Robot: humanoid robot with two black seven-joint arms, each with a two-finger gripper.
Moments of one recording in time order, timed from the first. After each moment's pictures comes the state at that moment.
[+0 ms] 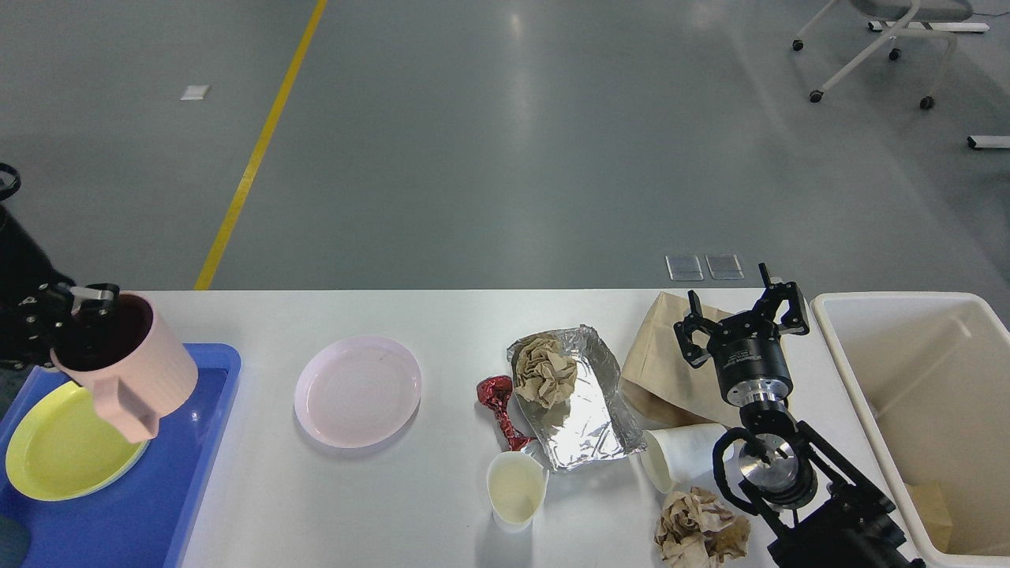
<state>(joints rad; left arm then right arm) -2.17 0.66 1.59 -1.32 0.16 -0.93 -0.01 0.30 -0.05 1.15 0.88 -0.22 0.17 0.46</state>
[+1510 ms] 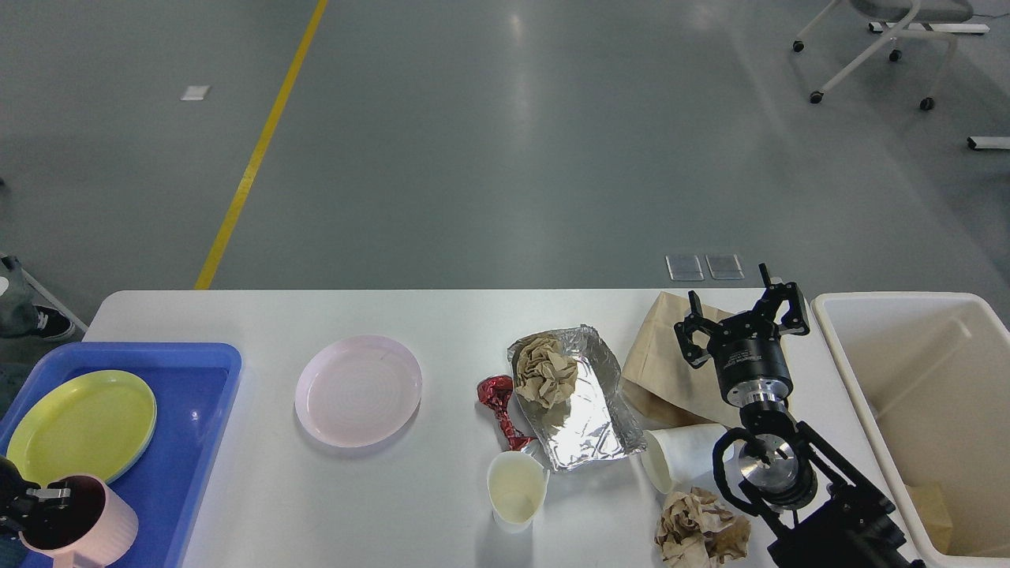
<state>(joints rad) -1.30 0.86 1.11 -1.02 0.57 -0.53 -0.12 0.30 -0.05 1.15 0.88 -0.22 0.17 0.46</state>
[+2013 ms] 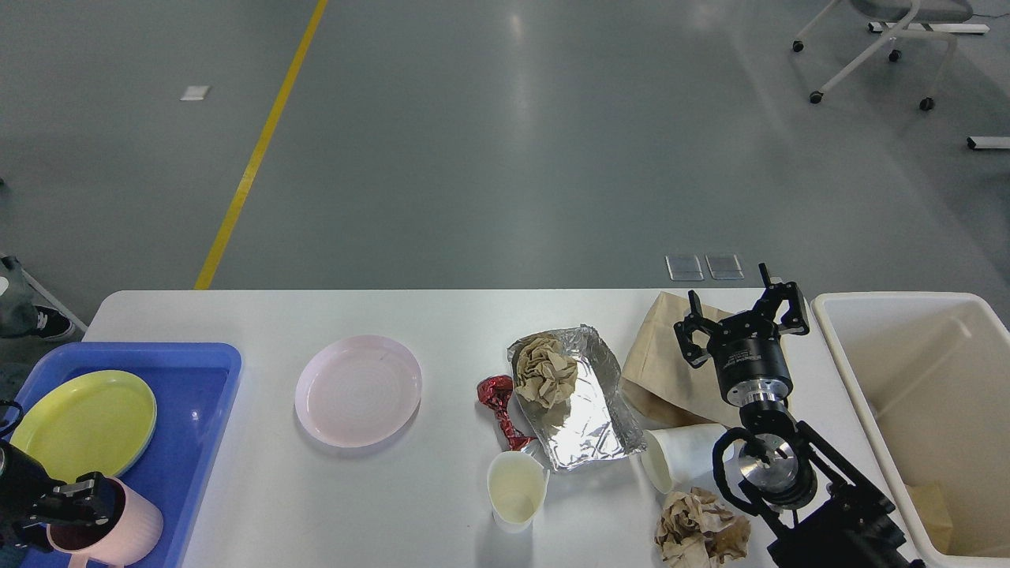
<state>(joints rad) -1.29 0.86 1.04 -1.04 0.56 -0.59 -0.12 0.30 -0.05 1.15 0.88 -0.22 0.17 0.46</state>
